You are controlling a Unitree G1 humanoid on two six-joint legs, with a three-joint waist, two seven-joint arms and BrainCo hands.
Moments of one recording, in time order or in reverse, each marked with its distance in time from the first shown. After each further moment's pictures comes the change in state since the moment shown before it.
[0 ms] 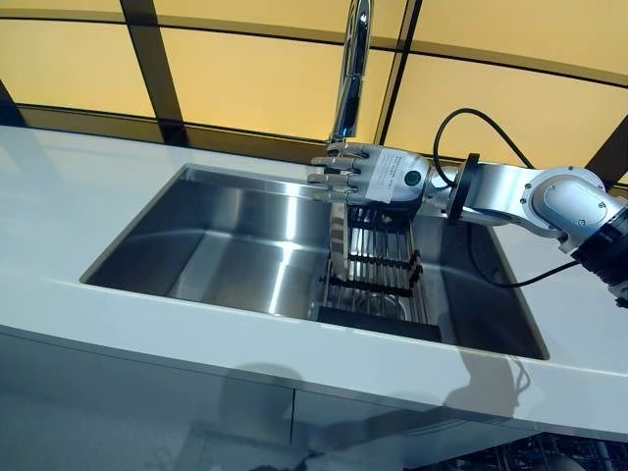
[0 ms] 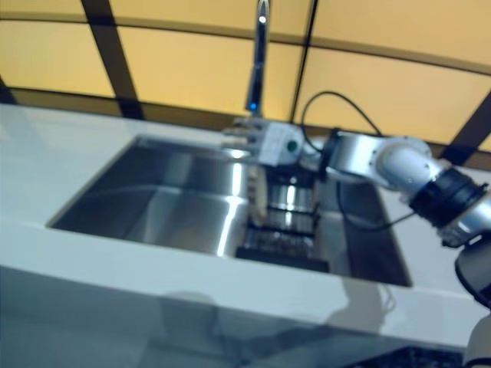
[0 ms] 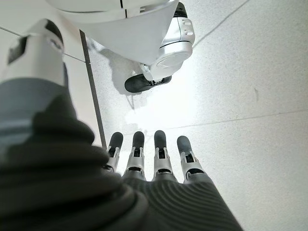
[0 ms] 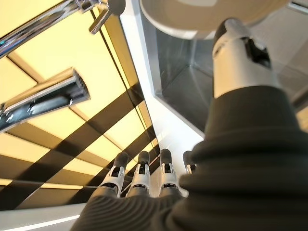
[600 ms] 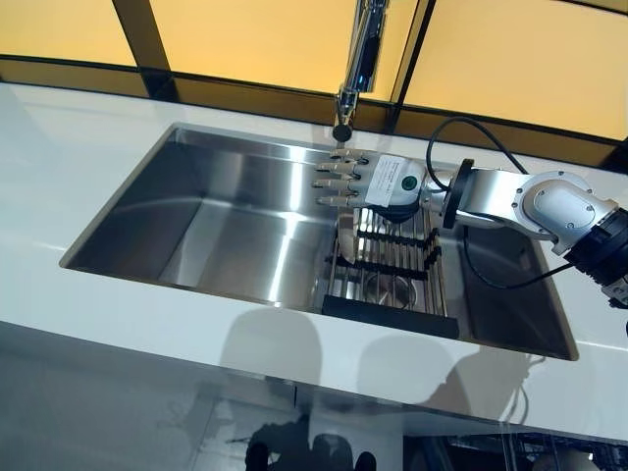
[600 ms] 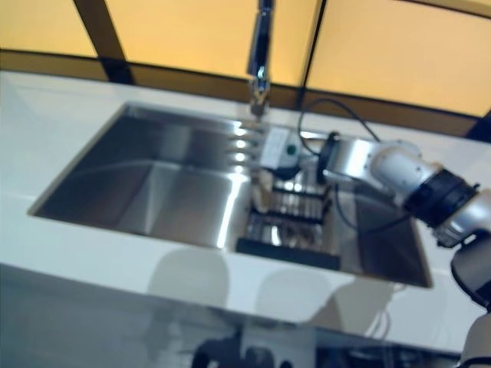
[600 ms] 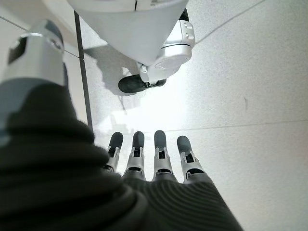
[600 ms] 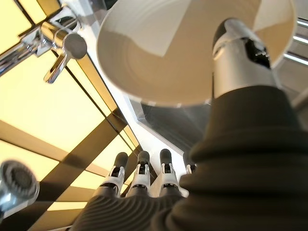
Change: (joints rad) left arm -0.044 0.002 0.029 -0.014 -0.067 -0.009 0.008; right arm 0.000 0.011 0.034 0.019 -0.020 0.036 0.001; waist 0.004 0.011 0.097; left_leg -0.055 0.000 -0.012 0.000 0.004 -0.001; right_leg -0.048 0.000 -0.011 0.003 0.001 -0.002
